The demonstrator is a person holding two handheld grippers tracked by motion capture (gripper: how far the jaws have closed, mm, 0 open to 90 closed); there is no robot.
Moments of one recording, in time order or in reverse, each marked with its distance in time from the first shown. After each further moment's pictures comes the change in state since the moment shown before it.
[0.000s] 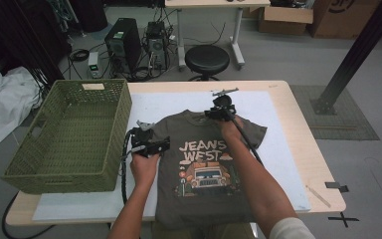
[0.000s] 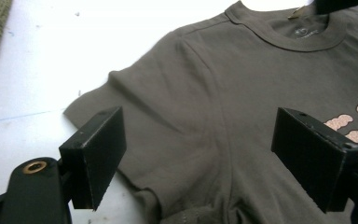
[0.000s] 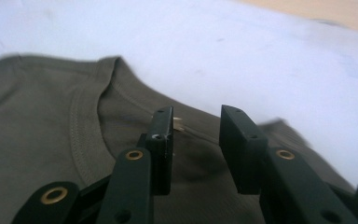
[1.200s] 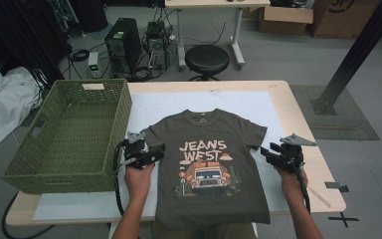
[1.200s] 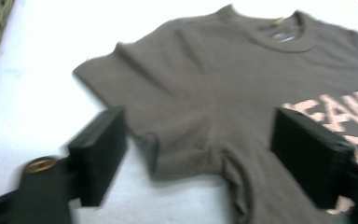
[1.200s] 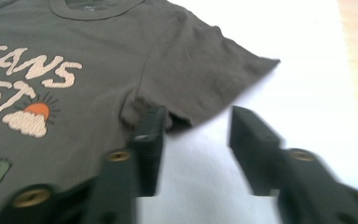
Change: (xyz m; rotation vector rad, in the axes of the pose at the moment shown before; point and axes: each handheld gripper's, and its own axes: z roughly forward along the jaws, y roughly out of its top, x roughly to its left) left arm 0.006 -0.027 -0.032 -0.086 -0.075 -0.078; right arm -0.035 -0.165 -0.184 -0.134 -0.174 0.061
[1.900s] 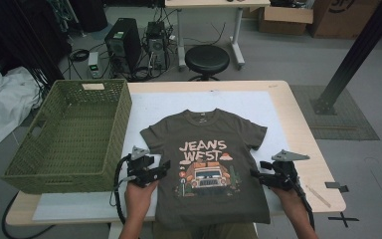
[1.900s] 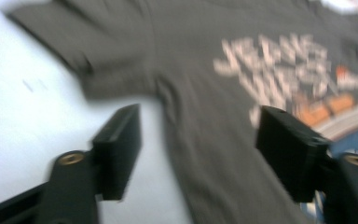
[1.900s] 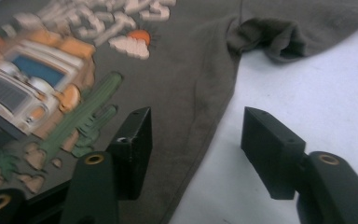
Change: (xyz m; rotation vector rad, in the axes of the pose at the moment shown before) left arm -0.020 -0.040 -0.017 0.137 -0.124 0.014; right arm 0.037 -0.026 -0.012 0.109 0.191 -0.073
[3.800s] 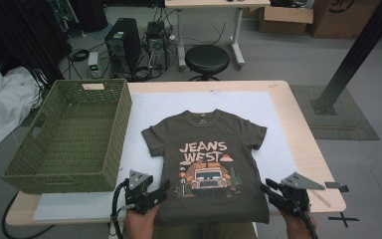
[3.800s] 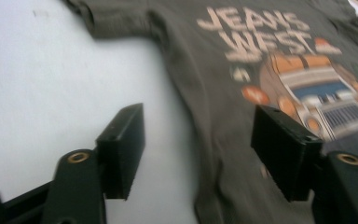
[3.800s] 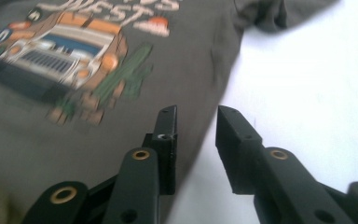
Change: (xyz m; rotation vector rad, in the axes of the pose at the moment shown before) left arm -0.025 -0.038 -0.036 -0.100 0.047 -0.028; right arm 0.040 -0.032 -0.048 -0.073 -0.103 0.009
